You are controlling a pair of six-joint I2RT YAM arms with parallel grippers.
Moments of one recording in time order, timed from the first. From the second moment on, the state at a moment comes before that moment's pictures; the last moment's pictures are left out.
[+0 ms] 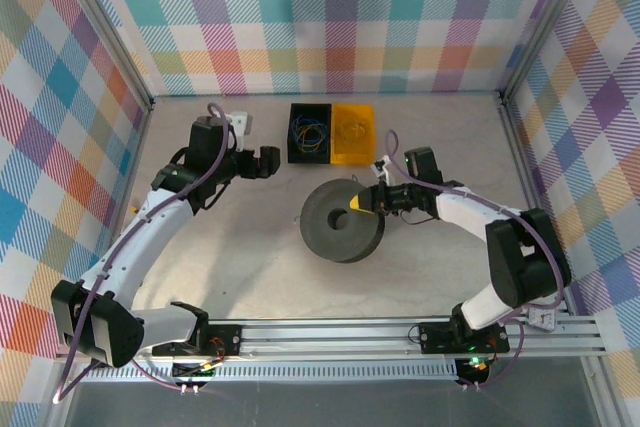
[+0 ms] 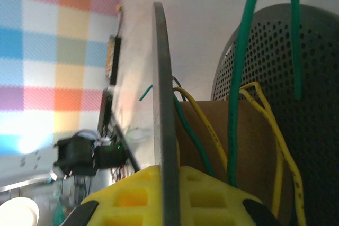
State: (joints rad) left arm -0.34 1.24 1.13 -0.53 0.03 -0.21; right arm 0.34 1.55 0.80 -0.08 -0.95 0.54
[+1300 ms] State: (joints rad) left arm -0.38 1.20 0.98 -0.62 -0.12 -0.35; right arm 0.40 1.60 0.71 0.06 -0.58 0.60
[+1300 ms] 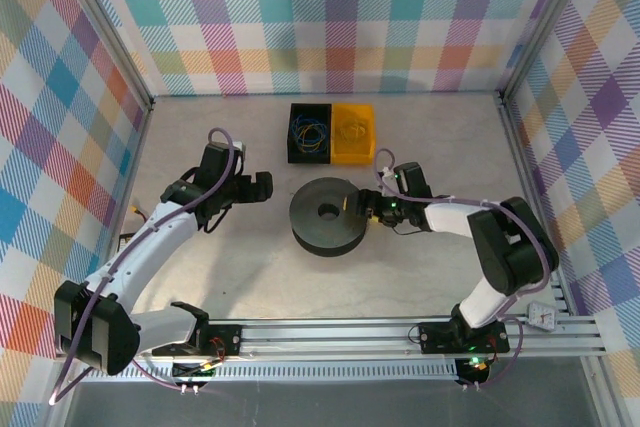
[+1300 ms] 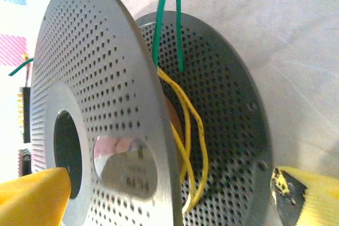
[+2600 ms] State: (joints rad) left arm -0.22 0.99 0.47 0.03 -0.42 -0.24; right arm 0.14 1.00 0.37 0.20 0.08 -0.06
